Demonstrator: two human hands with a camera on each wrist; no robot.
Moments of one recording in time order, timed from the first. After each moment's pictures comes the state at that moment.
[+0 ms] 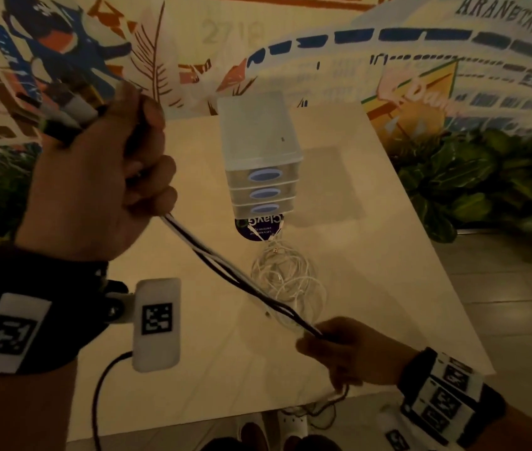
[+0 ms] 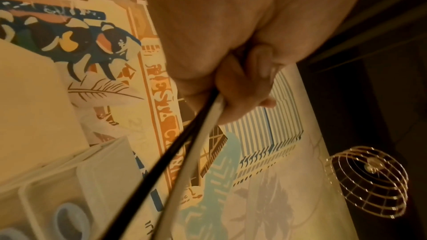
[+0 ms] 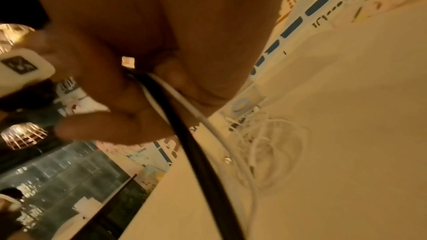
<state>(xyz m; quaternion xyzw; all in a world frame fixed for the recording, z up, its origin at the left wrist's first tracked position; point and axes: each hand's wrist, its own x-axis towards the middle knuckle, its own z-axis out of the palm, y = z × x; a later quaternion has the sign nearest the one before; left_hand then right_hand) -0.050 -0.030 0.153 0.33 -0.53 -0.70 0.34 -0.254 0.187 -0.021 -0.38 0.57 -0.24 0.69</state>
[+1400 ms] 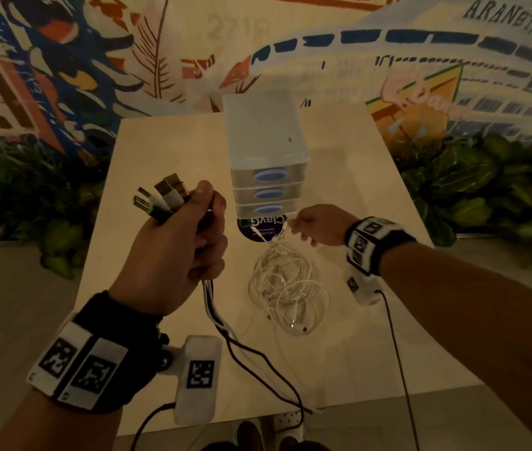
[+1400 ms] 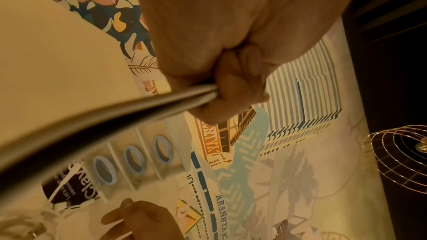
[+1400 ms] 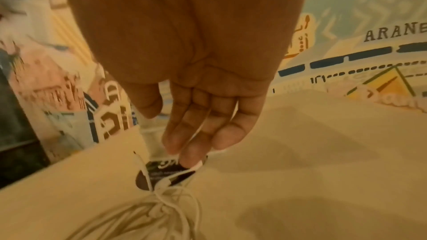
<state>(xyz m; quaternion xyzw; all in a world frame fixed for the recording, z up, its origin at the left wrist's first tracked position) -0.055 -0.001 0.086 0.35 -0.46 -0.77 0.27 -0.334 0.000 -0.058 -0.53 0.74 -0.10 0.40</state>
